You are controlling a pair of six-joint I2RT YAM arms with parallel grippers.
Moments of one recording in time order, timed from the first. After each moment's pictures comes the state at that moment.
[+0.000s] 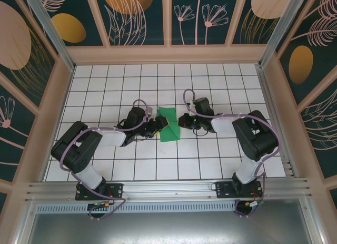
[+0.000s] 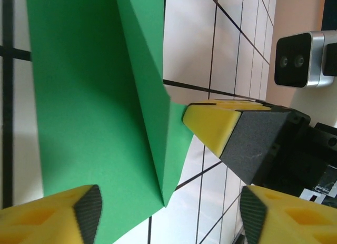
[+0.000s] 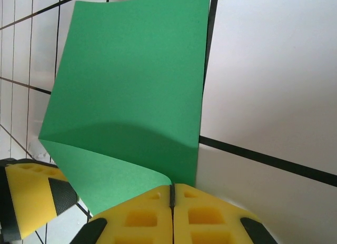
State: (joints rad) left arm -0.59 1.66 0.61 0.45 0.47 -1.12; right arm 0.51 1.75 0.78 0.14 -0.47 0.61
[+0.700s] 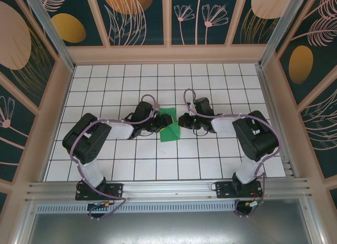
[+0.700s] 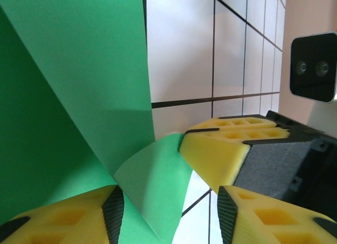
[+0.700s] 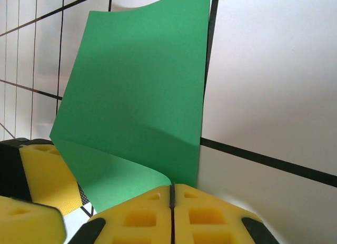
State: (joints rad) left arm -0.60 1.80 0.78 0.36 0.49 -1.00; right arm 0.51 1.75 0.78 0.15 -0.47 0.63
